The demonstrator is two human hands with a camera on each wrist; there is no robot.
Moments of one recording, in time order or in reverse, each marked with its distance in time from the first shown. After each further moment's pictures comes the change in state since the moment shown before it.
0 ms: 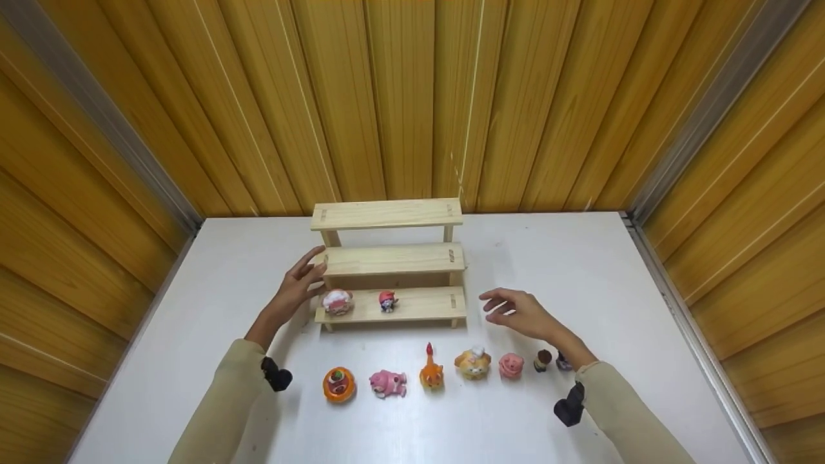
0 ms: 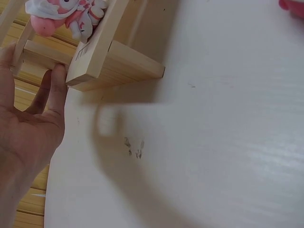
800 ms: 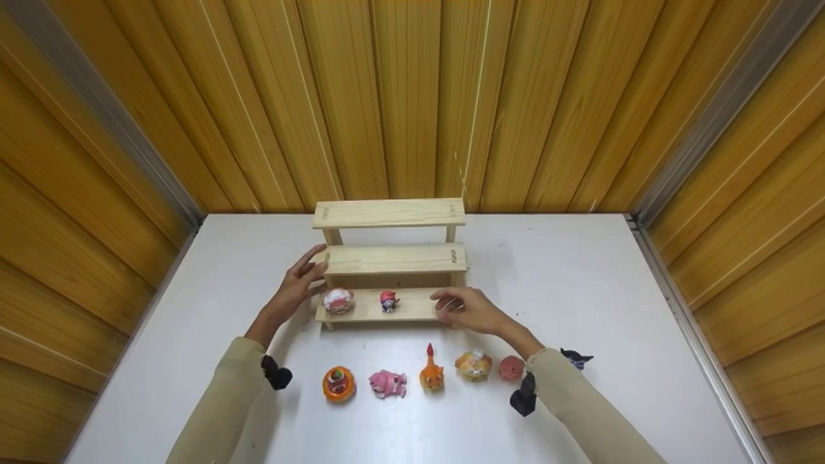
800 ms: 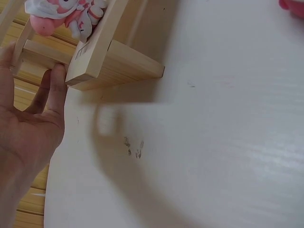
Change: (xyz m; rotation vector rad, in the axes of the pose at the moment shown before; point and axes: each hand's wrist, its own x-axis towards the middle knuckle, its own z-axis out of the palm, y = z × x) left_hand 0.000 0.001 0.000 -0.013 -0.013 0.003; right_hand 0.062 -0.025 0.047 0.052 -0.097 -0.063
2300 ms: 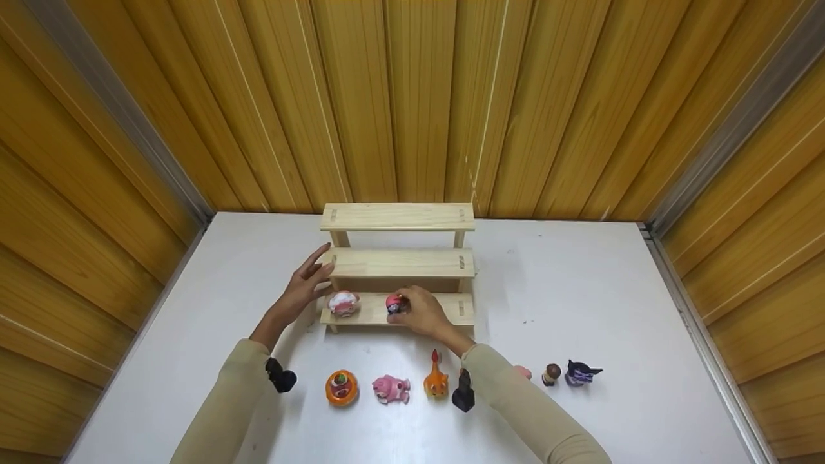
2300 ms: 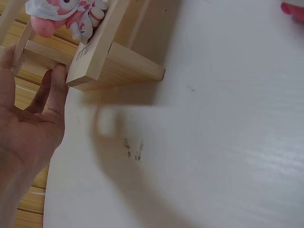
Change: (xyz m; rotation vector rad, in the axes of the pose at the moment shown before) left_hand 0.001 -0.001 0.001 0.004 0.012 0.004; right_hand 0.080 -0.012 0.076 -0.183 0.205 0.107
